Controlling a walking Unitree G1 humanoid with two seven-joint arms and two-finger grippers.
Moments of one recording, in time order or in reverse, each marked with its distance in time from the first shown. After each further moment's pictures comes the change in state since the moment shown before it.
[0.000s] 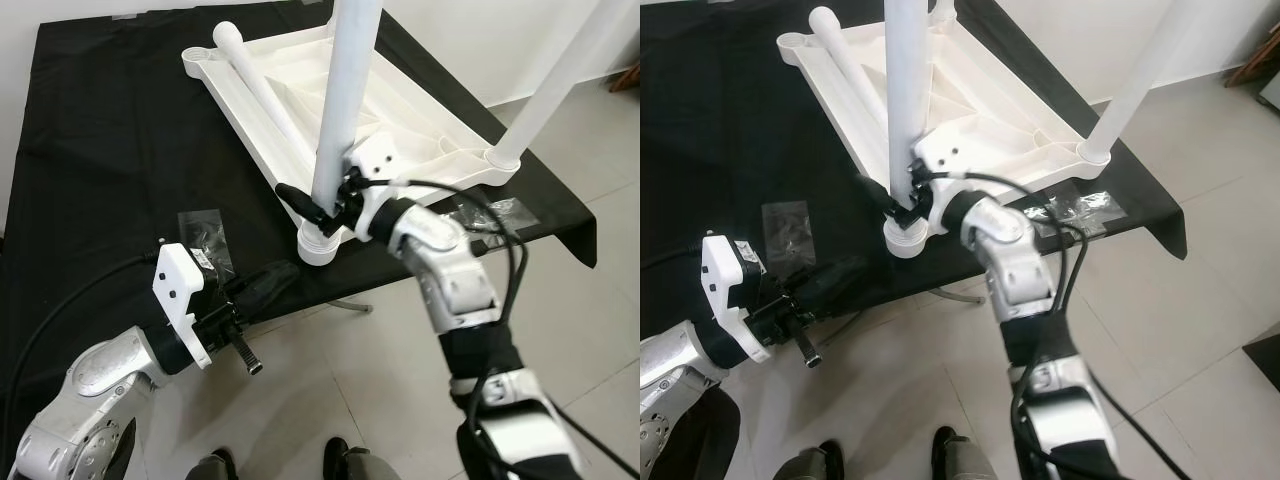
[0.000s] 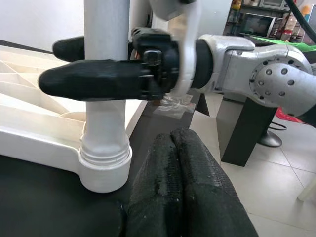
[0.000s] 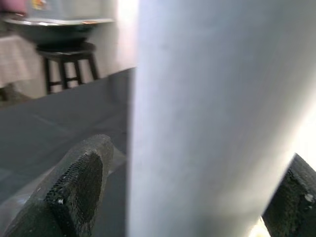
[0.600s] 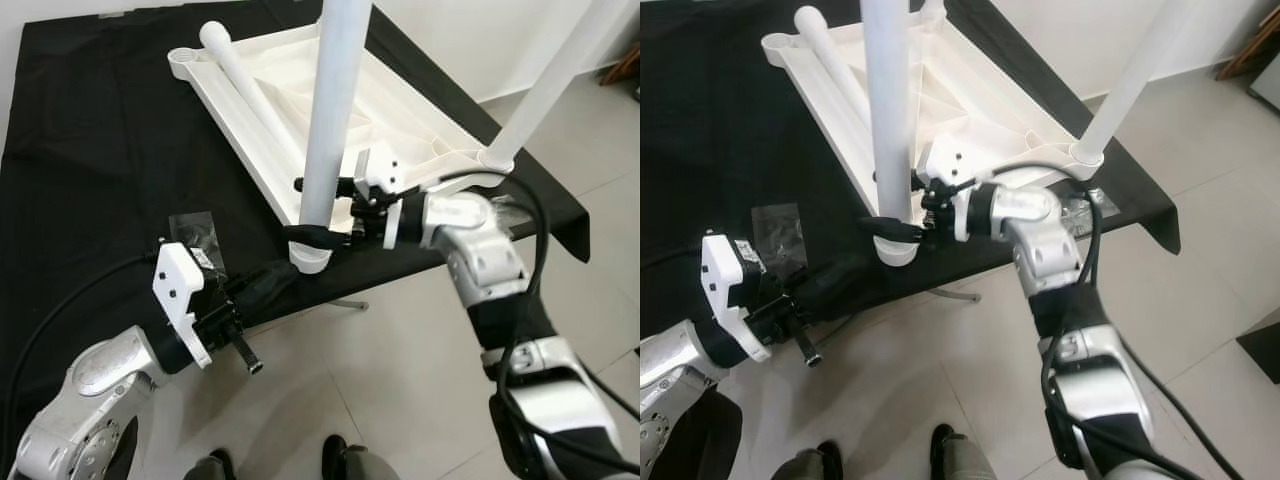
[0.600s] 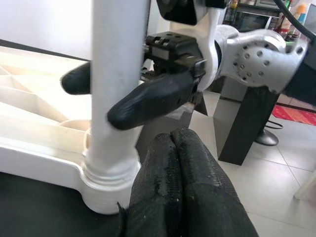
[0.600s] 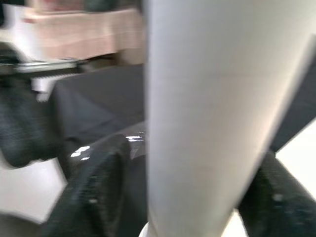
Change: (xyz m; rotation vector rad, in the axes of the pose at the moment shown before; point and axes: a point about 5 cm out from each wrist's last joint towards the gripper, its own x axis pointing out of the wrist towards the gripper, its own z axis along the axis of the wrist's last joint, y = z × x) left arm 0.000 0.000 0.000 0.001 -0.001 0.005; right arm -0.012 -0.015 0.003 -0.019 0.089 0.515
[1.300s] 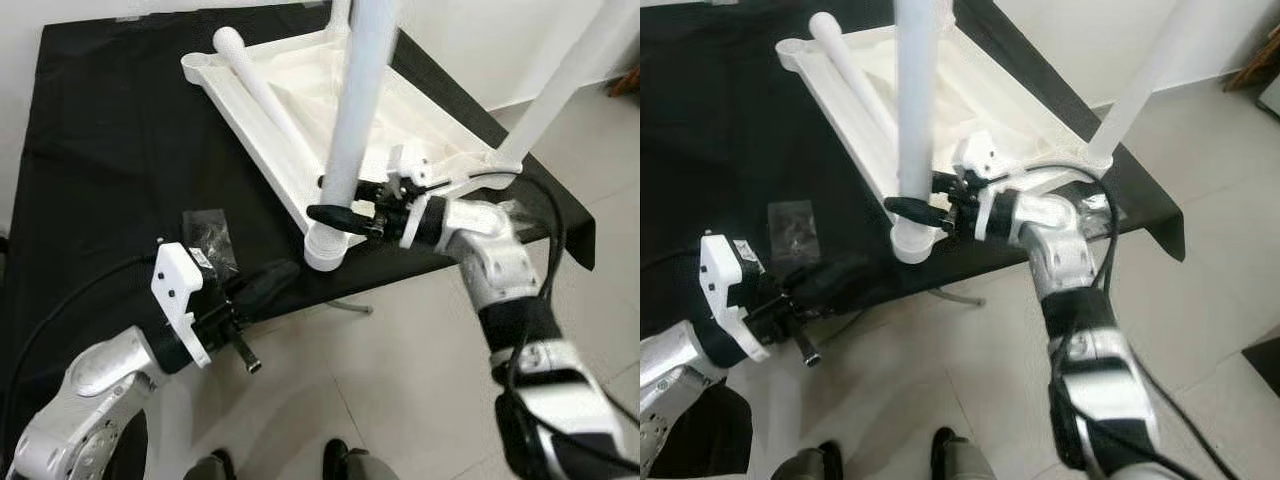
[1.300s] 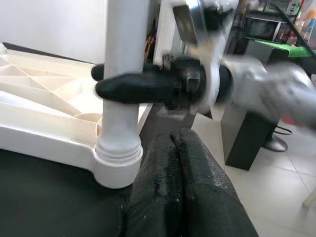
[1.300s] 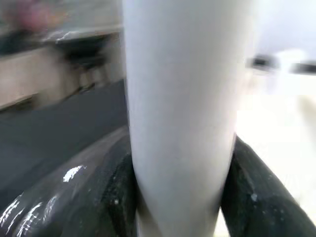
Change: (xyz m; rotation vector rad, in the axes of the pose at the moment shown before) left arm -0.002 0.001 -0.001 -0.010 0.003 0.011; right arm -0.005 0.023 -0.045 0.175 -0.119 -0.598
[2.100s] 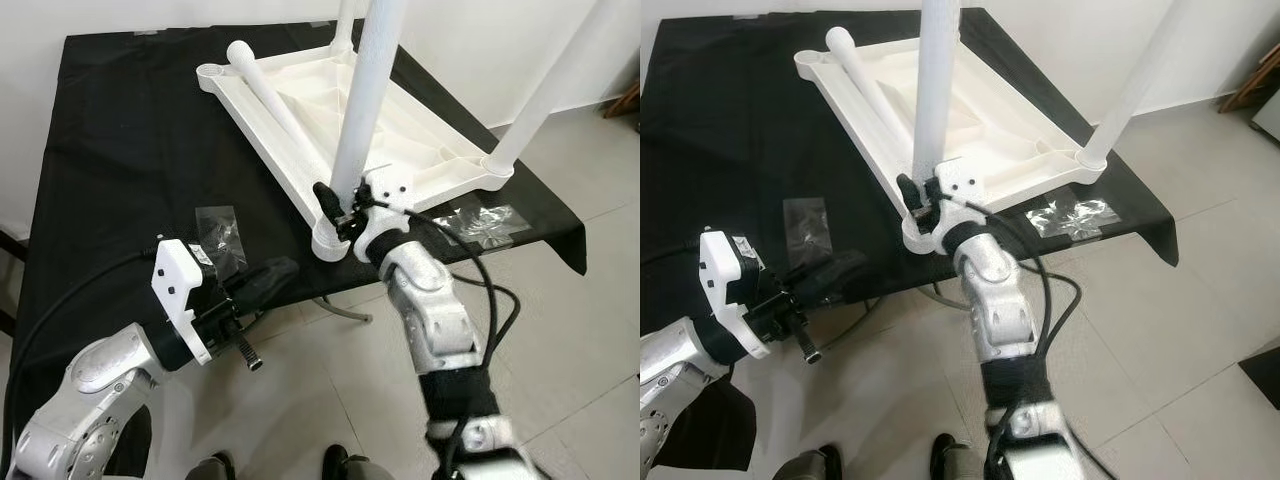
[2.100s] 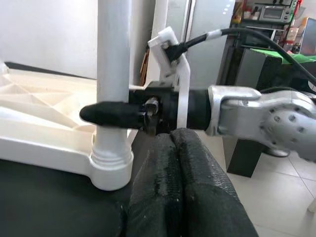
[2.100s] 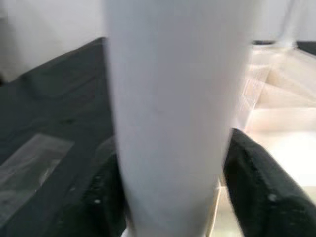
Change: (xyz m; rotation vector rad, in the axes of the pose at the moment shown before) left arm 0.006 0.000 0.005 0.010 -0.027 -0.012; right arm 0.009 -0.011 -0.002 0.004 0.046 -0.373
